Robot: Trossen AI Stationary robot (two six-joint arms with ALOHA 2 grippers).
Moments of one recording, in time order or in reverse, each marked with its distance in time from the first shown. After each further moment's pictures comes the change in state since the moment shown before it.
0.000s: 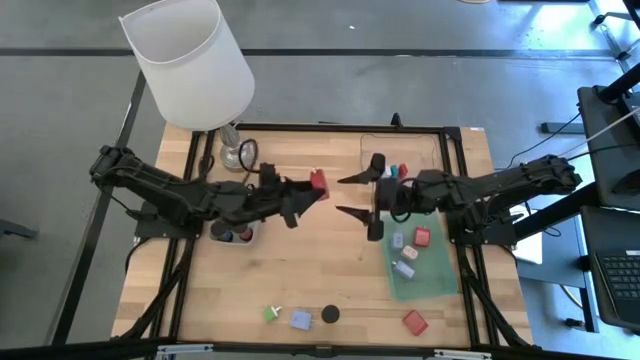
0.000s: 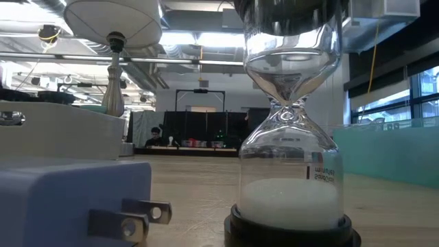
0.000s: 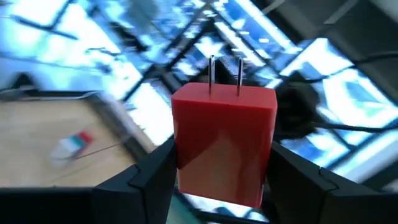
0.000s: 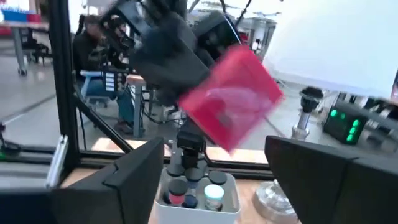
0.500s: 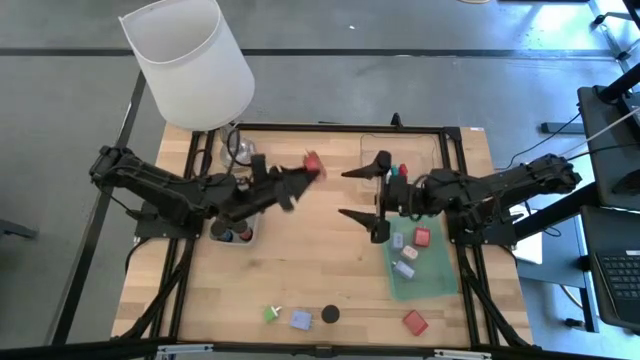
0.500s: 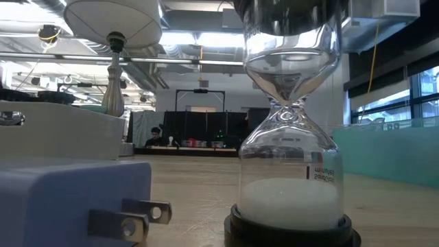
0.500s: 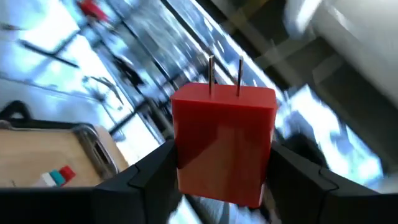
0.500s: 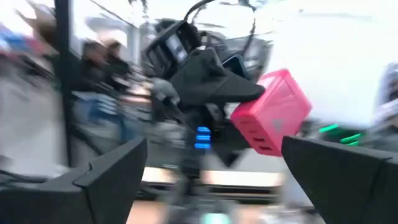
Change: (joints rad) left arm 0.017 0.000 0.001 0.186 -0.095 0.020; right arm 0.042 0.000 0.084 0.005 0.049 0.030
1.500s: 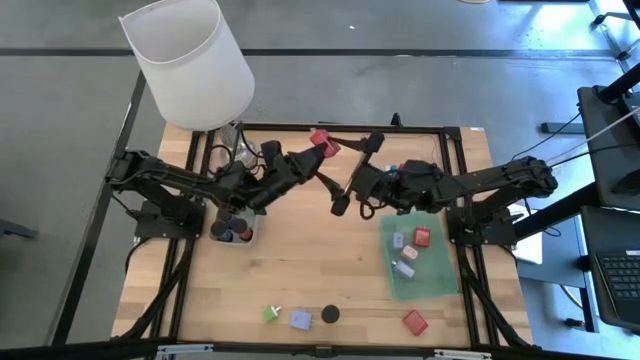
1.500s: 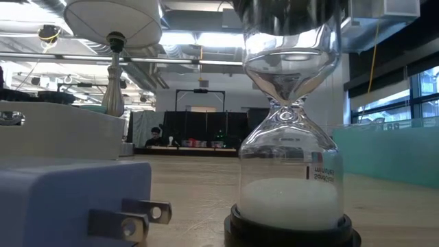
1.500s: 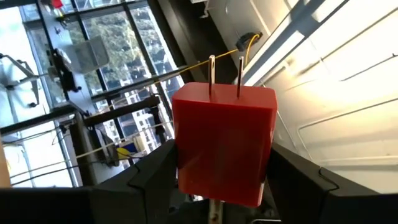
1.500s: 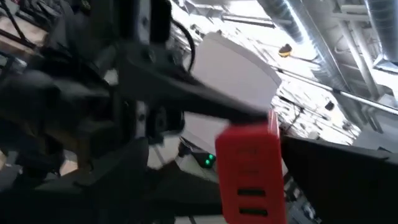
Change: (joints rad) left arm 0.141 0.160 0.000 0.480 0.128 -0.240; right arm -0.063 0.231 0.227 0.115 0.302 -0.579
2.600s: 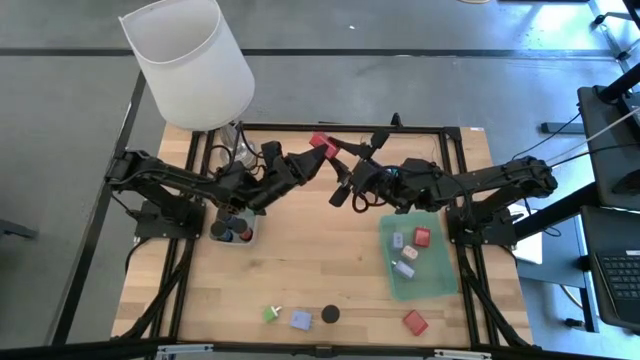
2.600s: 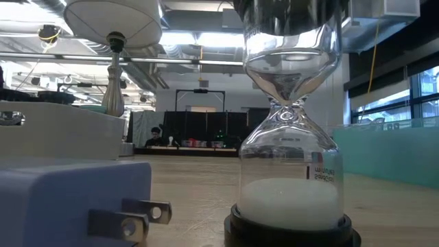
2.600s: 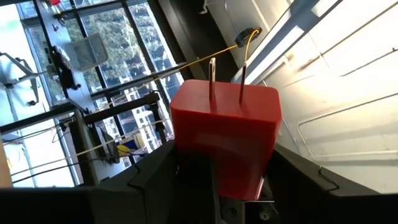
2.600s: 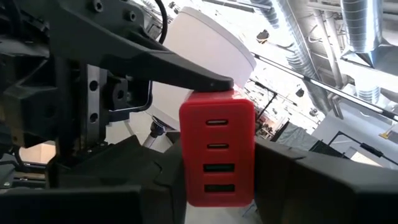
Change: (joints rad) left arm 0.001 -0.002 0.000 -0.007 0.013 0.010; right arm 0.001 0.001 -0.001 -0.002 0.119 -0.057
